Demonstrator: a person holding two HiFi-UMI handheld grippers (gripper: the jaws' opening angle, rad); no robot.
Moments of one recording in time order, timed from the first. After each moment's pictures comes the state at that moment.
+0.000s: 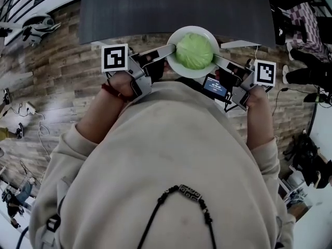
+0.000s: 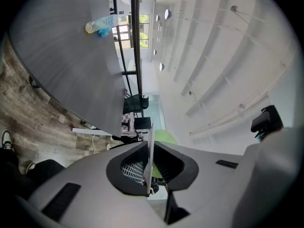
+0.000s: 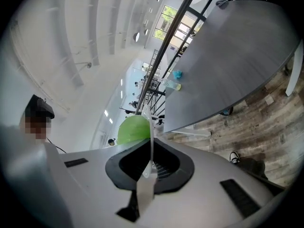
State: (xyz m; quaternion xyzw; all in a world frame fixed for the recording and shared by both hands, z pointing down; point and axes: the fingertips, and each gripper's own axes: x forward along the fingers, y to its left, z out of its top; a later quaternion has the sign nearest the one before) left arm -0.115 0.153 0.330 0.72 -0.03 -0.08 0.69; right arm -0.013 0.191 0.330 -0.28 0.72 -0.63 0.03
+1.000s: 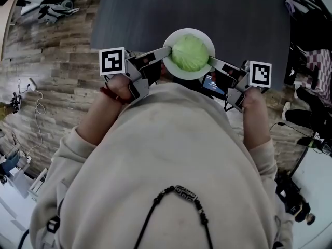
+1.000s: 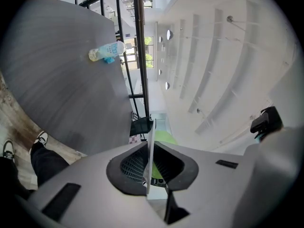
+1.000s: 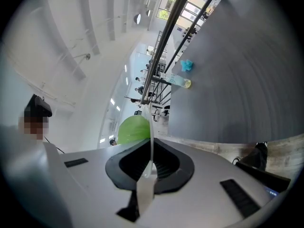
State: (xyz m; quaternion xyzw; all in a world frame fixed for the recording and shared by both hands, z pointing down) left arm -0.143 0.030 0.349 0.70 -0.14 -0.14 0.69; right arm -0.038 0.045 0.353 -0.17 0.74 -0.65 -0.03
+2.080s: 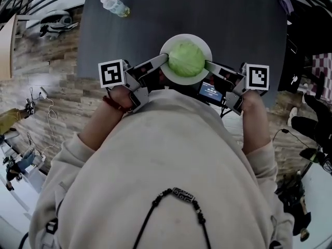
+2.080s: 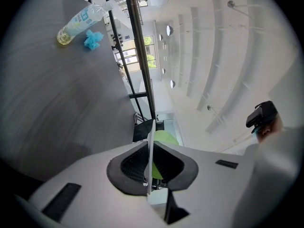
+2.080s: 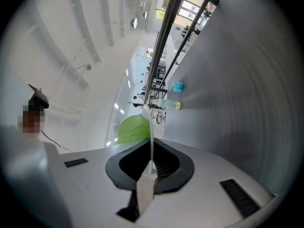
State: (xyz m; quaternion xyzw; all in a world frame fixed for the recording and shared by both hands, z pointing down) left arm 0.020 -0.094 0.358 0.70 -0.19 -0.10 0.68; right arm 0.126 -0.079 0.369 -0.15 0.73 -0.67 -0.01
